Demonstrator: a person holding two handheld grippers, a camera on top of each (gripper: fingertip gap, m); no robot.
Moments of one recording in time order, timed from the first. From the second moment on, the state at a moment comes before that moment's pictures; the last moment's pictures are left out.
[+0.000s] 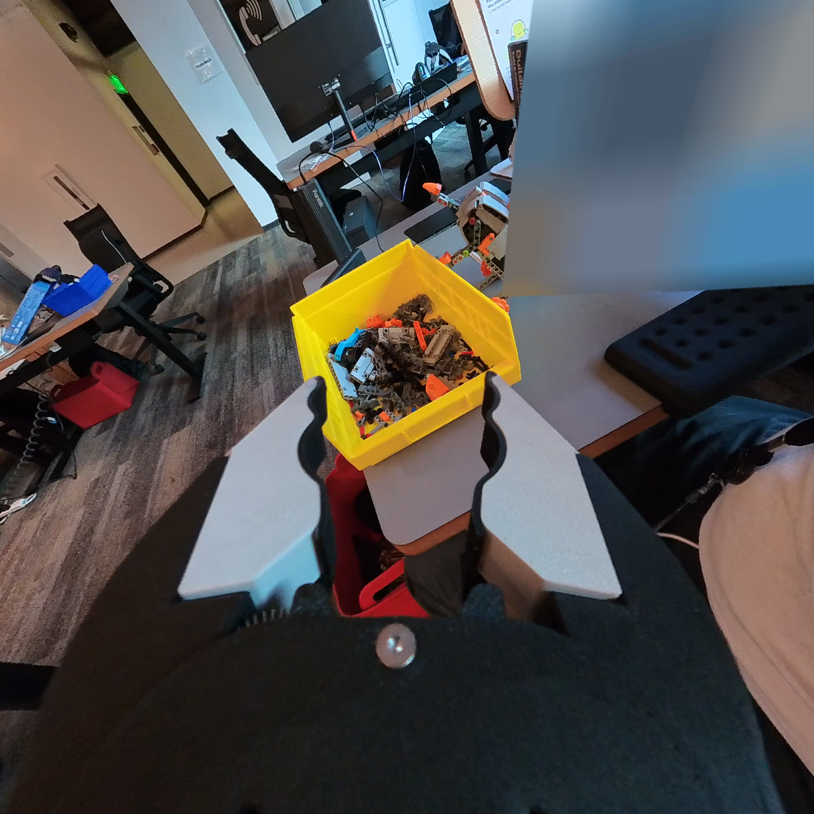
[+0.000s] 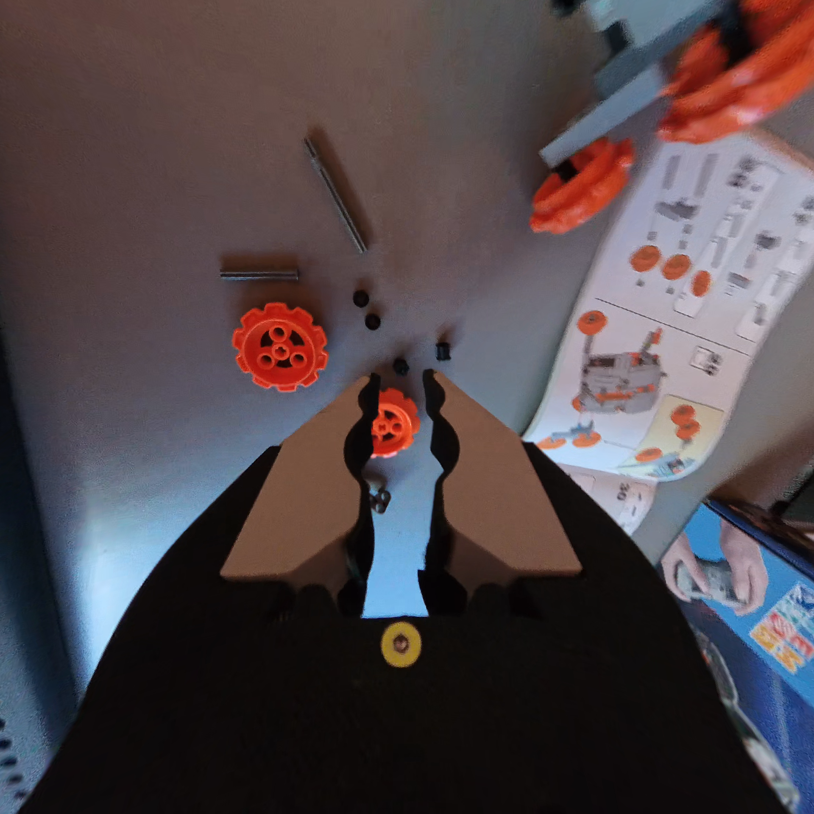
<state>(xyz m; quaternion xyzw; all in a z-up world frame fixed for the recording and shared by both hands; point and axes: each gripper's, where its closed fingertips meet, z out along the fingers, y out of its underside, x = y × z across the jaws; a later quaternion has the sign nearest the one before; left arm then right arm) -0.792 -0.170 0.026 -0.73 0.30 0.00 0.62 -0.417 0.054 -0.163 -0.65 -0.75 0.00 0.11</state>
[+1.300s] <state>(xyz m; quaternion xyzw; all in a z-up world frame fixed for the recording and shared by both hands) -0.722 -0.039 0.067 -0.71 0.20 -0.03 0.67 -0.236 0.089 -0.044 -0.63 -0.40 0.00 0.66</state>
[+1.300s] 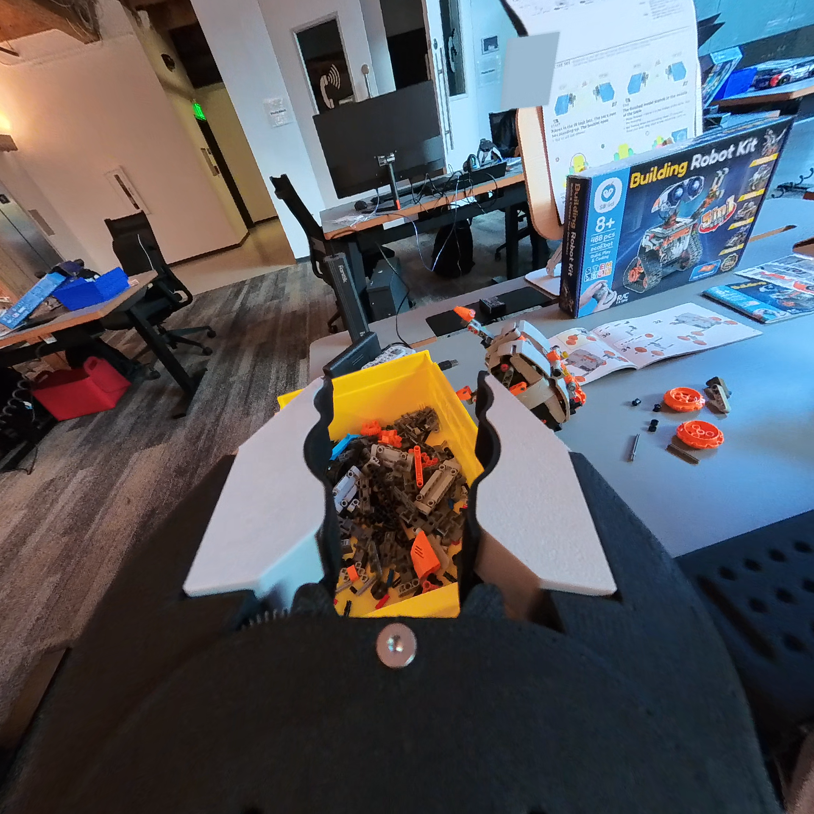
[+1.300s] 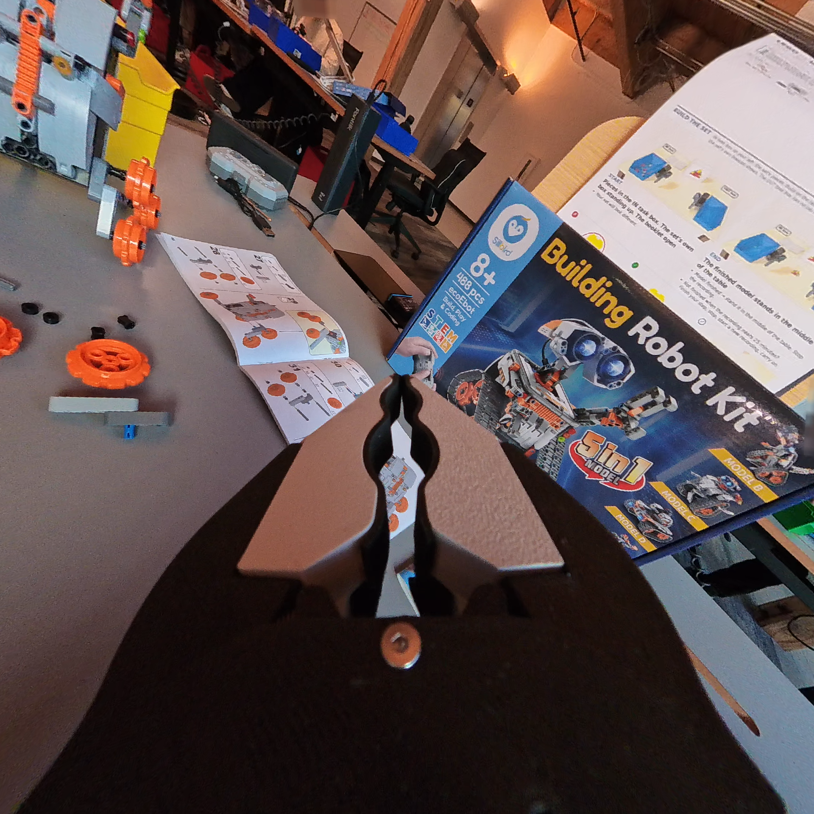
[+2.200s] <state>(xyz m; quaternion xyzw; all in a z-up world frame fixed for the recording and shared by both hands) -0.790 -0.025 0.030 -0.77 0.18 -0.05 0.61 -0.204 0.102 -0.055 -0.65 -0.38 -0.04 0.65</state>
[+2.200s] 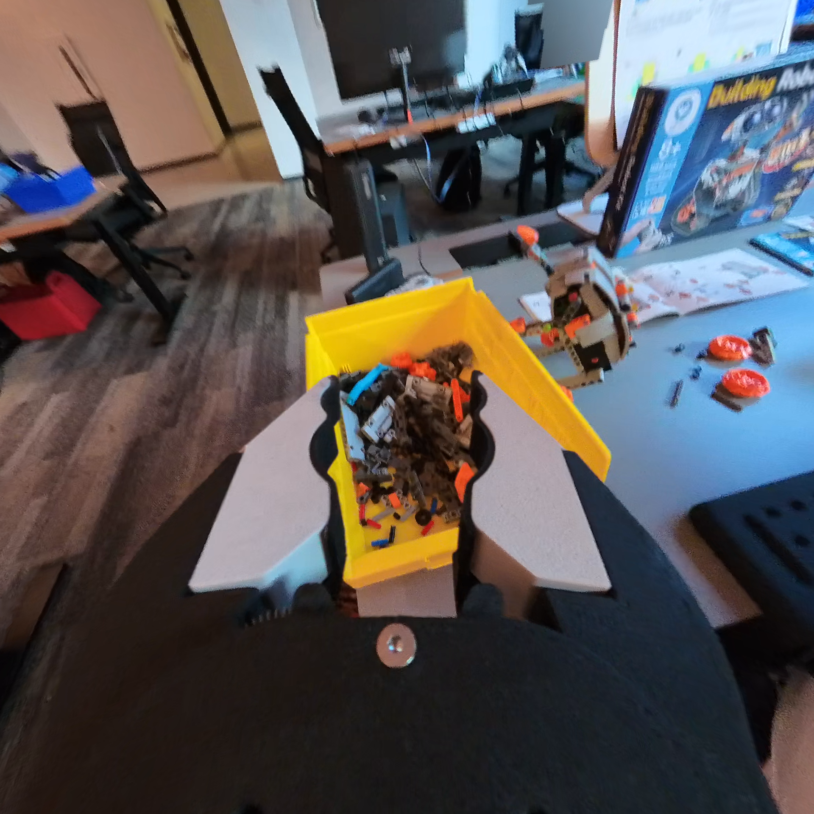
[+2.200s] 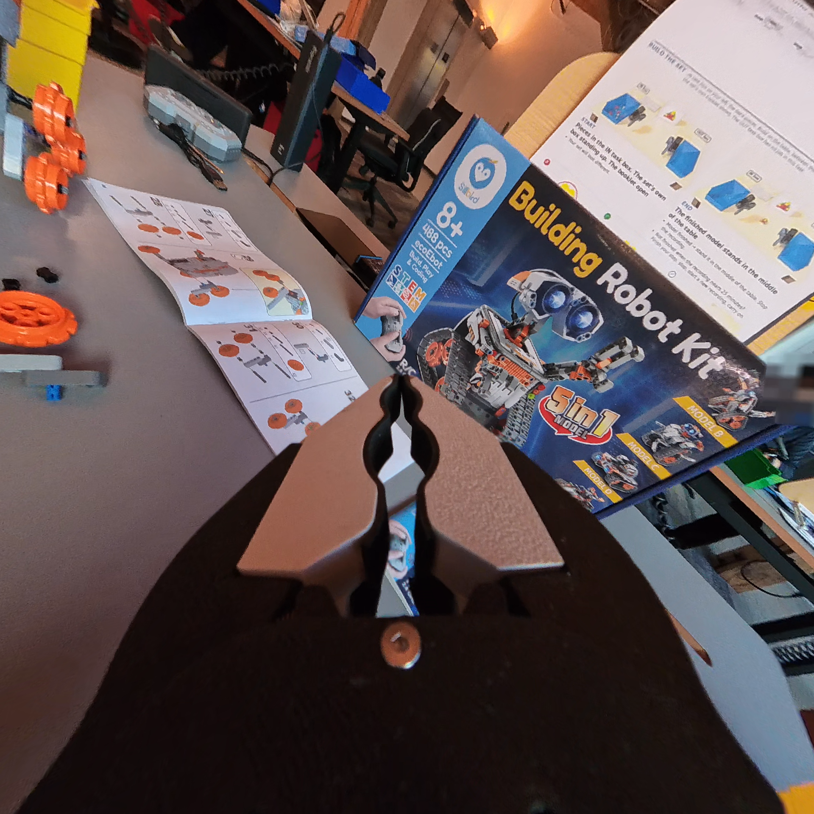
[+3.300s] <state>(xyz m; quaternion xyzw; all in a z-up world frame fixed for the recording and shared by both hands) -0.789 0.166 -0.163 -0.92 0.38 0.08 0.08 -0.202 0.110 -0.089 -0.67 -0.43 -0.13 0.59</state>
